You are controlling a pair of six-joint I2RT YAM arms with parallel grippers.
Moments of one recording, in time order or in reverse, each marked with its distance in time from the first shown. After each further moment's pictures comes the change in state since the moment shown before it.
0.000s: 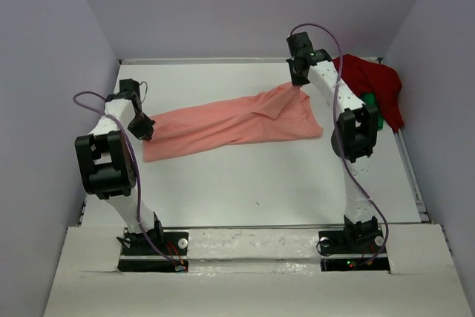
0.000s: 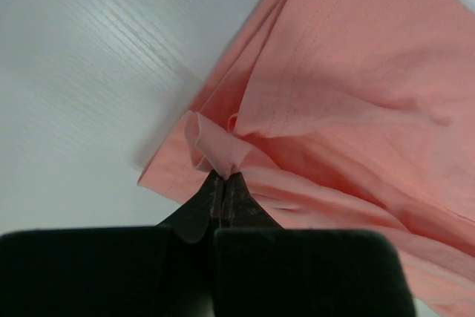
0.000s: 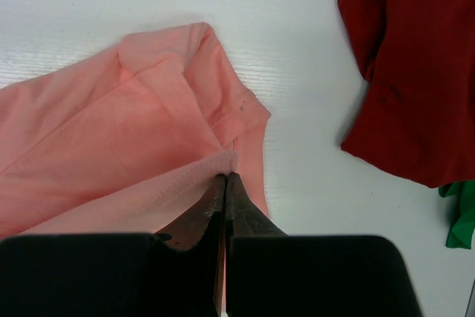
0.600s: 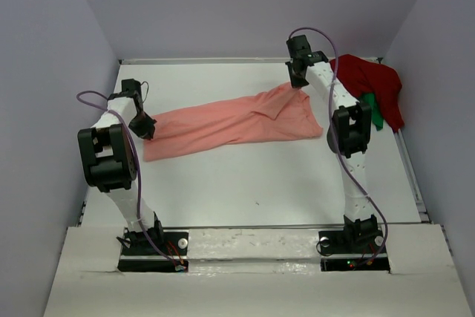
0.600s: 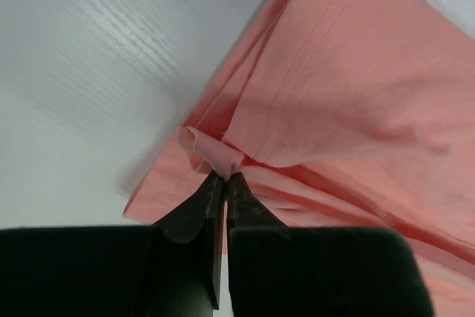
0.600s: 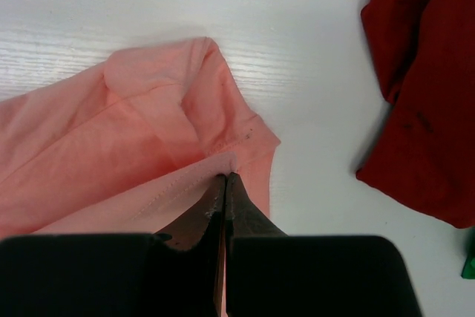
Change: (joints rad) left arm 0.002 0.081 0.025 0.034 0.008 0.005; right arm -0.019 0.123 0.086 0.007 -0.031 -0.026
